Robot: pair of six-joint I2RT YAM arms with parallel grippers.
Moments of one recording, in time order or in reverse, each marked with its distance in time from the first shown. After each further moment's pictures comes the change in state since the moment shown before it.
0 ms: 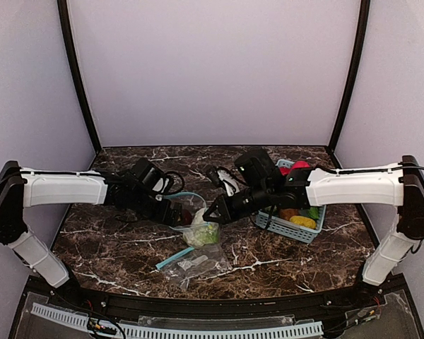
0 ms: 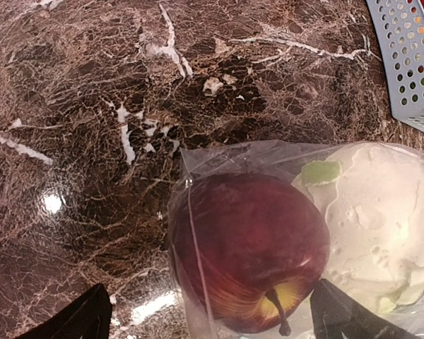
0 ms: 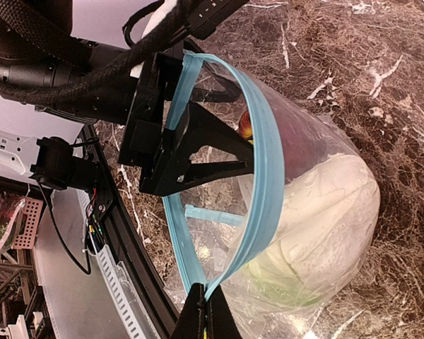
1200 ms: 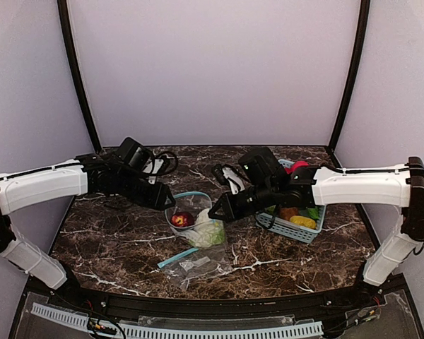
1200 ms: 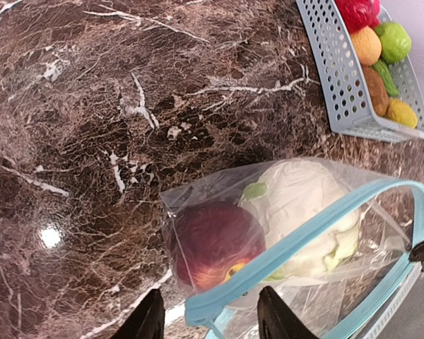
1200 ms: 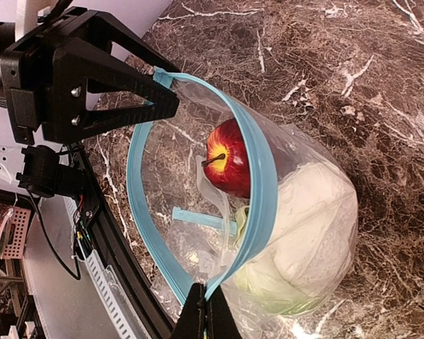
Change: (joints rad) left arm 0.001 -0.135 0.109 -0.126 0.056 0.060; right arm -0.004 -0.039 -0.007 -0.048 0.071 -0.001
